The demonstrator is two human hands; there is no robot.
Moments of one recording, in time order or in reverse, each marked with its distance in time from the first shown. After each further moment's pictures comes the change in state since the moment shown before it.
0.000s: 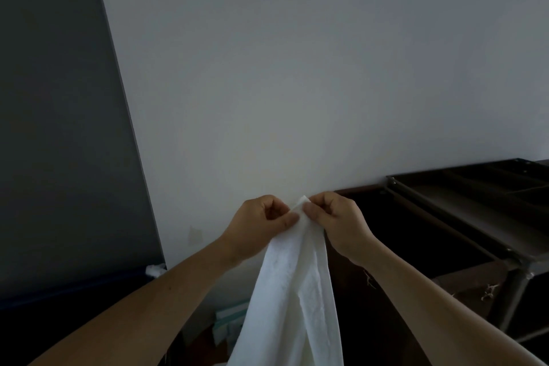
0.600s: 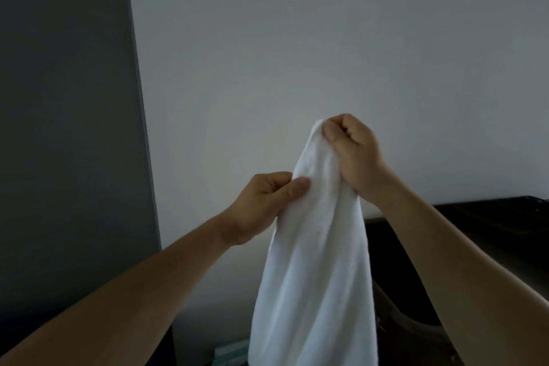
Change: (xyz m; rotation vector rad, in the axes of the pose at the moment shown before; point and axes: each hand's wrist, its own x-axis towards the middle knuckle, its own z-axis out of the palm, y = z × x) left_hand 0.022 0.080 -0.042 -0.235 -0.145 0.248; right_hand 0.086 -0.126 -0.027 0.022 0.214 -0.397
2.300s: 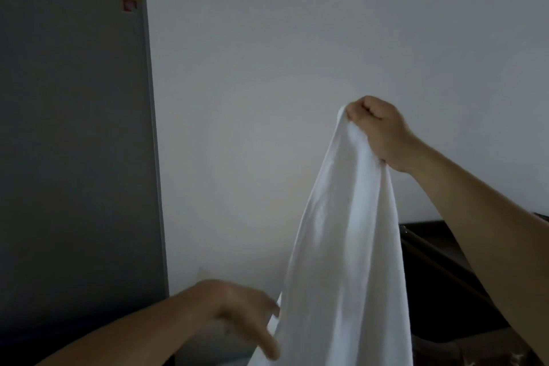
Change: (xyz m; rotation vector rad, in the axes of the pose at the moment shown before) left_hand -0.058 -0.042 0.003 1.051 -0.811 -0.663; right_hand 0.060 -0.020 -0.050 -0.232 -0.066 -0.007
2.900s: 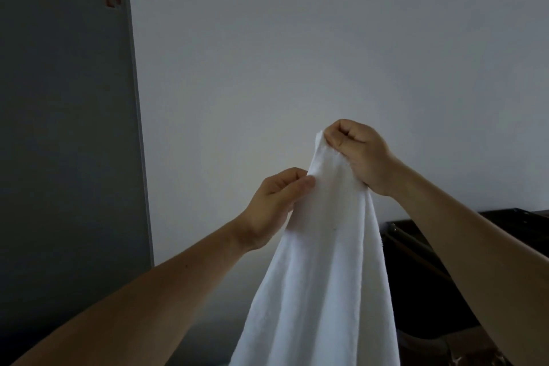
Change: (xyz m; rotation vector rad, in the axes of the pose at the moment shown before) left_hand -0.011 0.054 -0.086 -1.161 0.857 0.810; right_hand -0.040 -0.010 0.010 0.172 -0.179 0.040
